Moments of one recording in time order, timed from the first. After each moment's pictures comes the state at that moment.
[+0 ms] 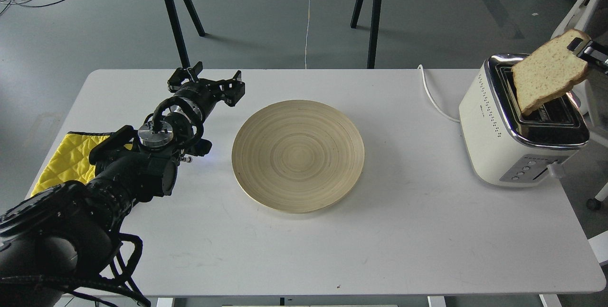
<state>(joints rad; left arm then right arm) -0.91 -0.03 -0.63 -0.18 -1.03 -0.37 0.16 1.83 -1.06 -1.03 1.42 -0.52 -0.35 0.21</state>
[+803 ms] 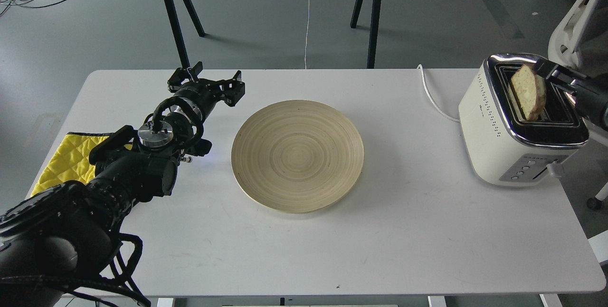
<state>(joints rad) -0.91 -0.03 -0.63 -0.18 -1.03 -0.37 0.16 1.64 -0.99 -0.88 1.41 -0.51 -0.37 0.22</state>
